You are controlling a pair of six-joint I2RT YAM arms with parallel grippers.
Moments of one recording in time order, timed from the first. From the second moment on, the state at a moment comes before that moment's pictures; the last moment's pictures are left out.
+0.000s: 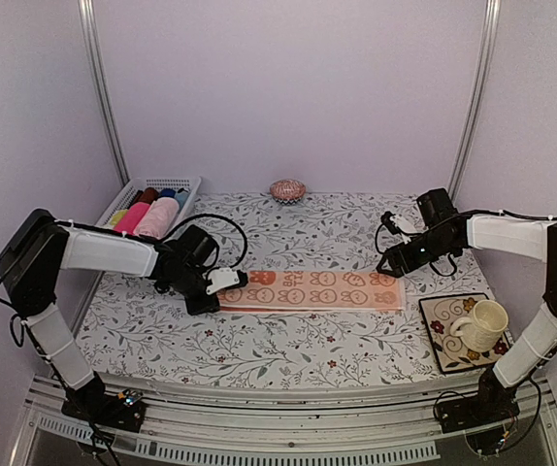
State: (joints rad) left arm -0.62 1.72 0.94 -0.38 -0.01 0.63; right arm 0.31 1.60 1.03 -0.43 -0.32 -0.15
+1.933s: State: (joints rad) left arm -0.66 1.72 1.03 -0.57 0.01 0.55; right arm 0.31 1.74 1.08 -0.52 -0.25 -0.14
